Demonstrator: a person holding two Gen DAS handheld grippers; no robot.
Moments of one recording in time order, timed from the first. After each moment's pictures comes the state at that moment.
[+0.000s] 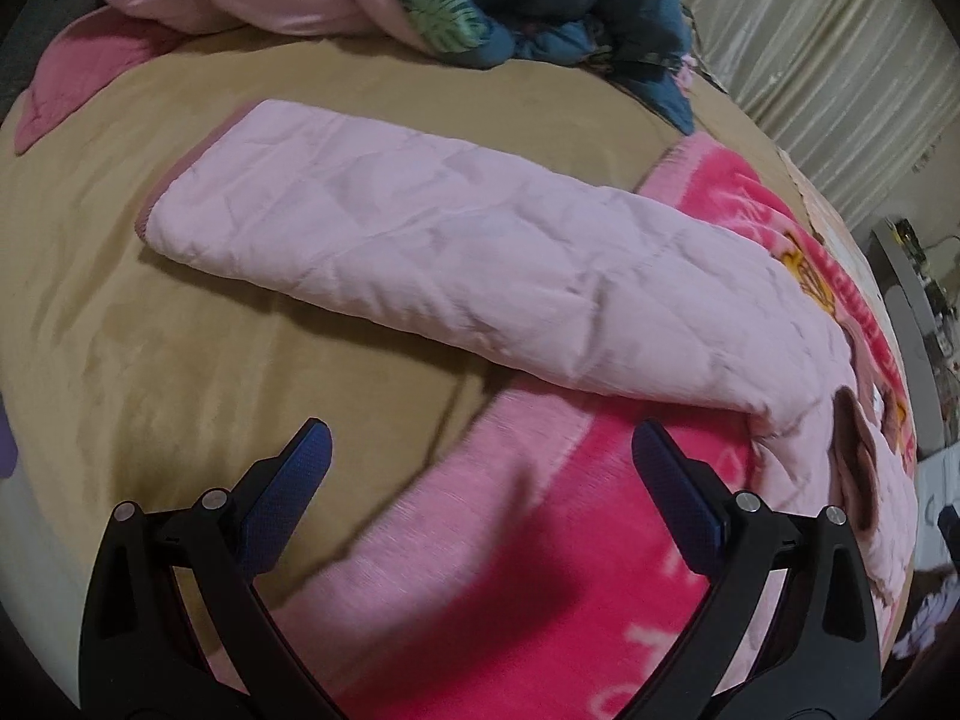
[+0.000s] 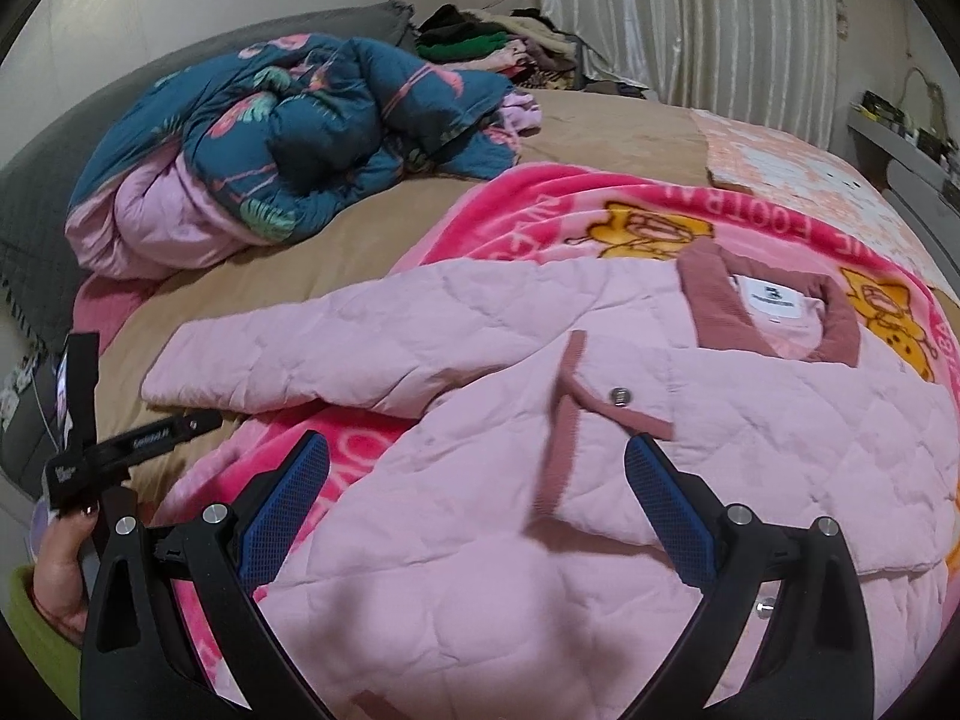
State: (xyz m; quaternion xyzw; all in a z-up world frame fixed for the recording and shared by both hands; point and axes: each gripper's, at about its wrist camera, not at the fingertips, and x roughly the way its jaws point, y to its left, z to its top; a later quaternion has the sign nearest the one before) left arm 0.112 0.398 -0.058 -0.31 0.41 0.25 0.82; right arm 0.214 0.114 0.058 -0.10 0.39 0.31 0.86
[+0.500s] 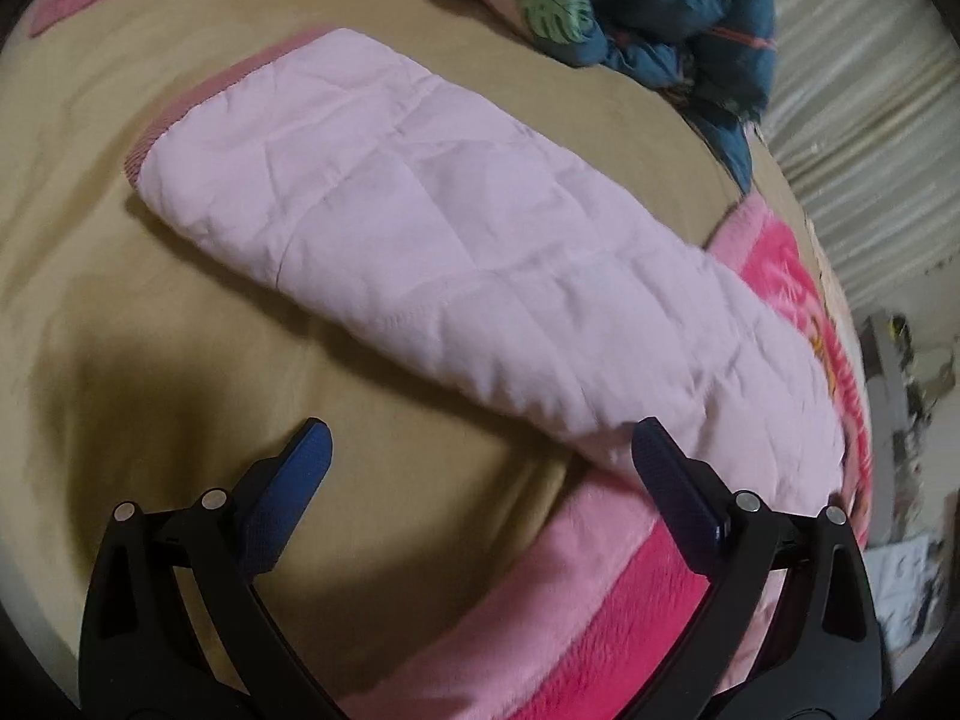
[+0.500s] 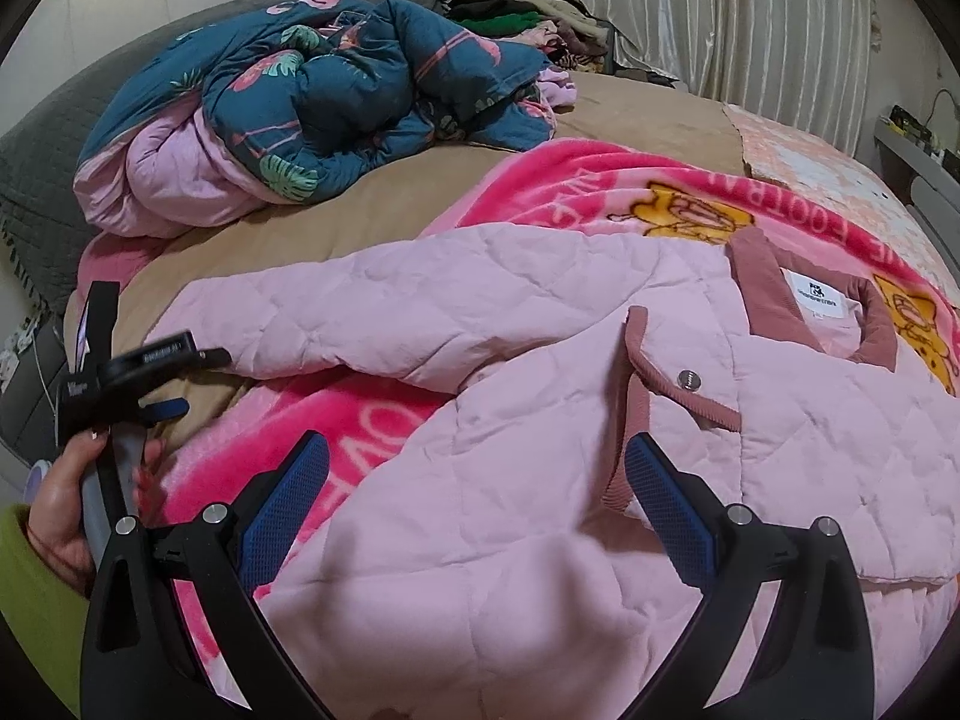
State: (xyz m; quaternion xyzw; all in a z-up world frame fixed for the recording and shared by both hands) left arm 0.111 0.462 -0.094 -0.43 0.39 0.26 0.78; right arm 0.214 0.138 0.032 -0.12 0.40 0.32 0.85
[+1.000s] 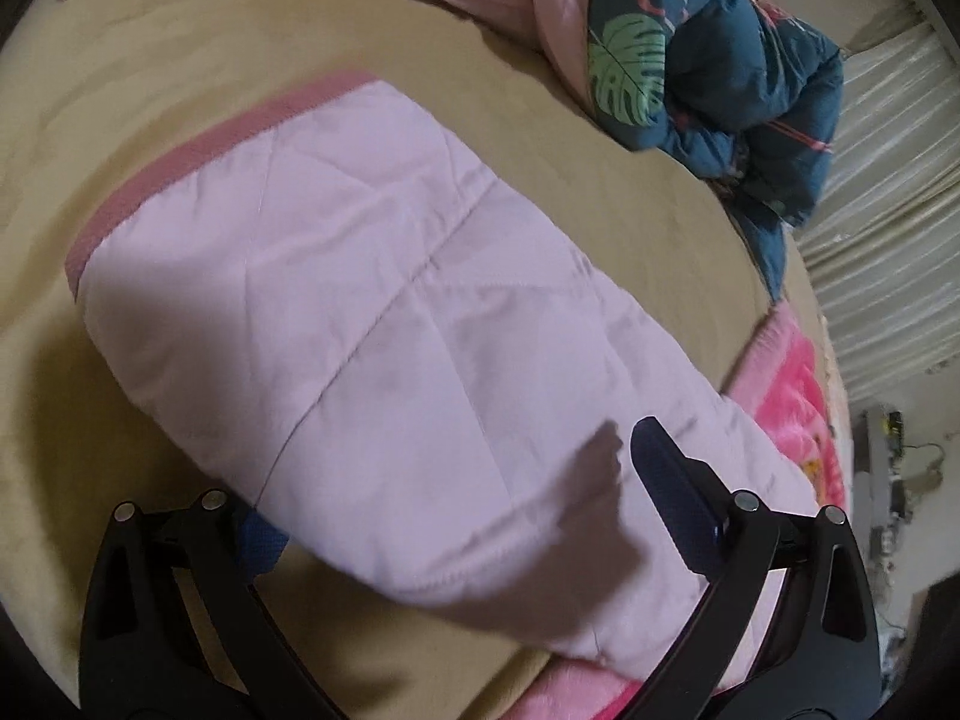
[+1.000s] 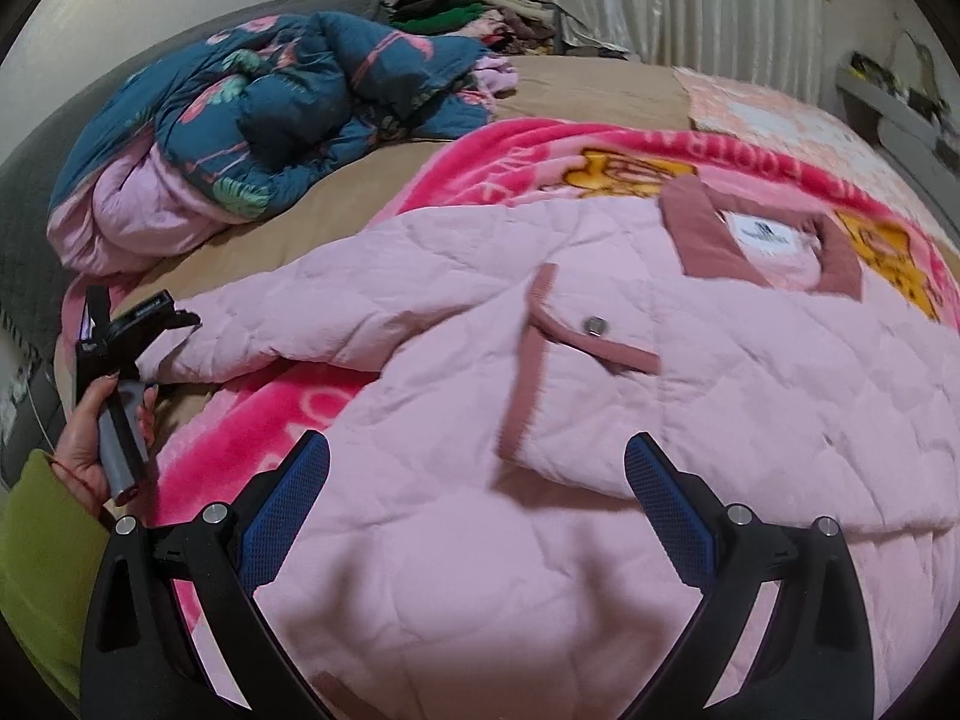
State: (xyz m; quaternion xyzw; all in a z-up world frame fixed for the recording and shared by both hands) left arm 0.136 0.511 -0.099 -0.46 0.33 0.32 0.76; right arm 0.228 0.076 0.029 -0.06 0.43 0.28 0.86
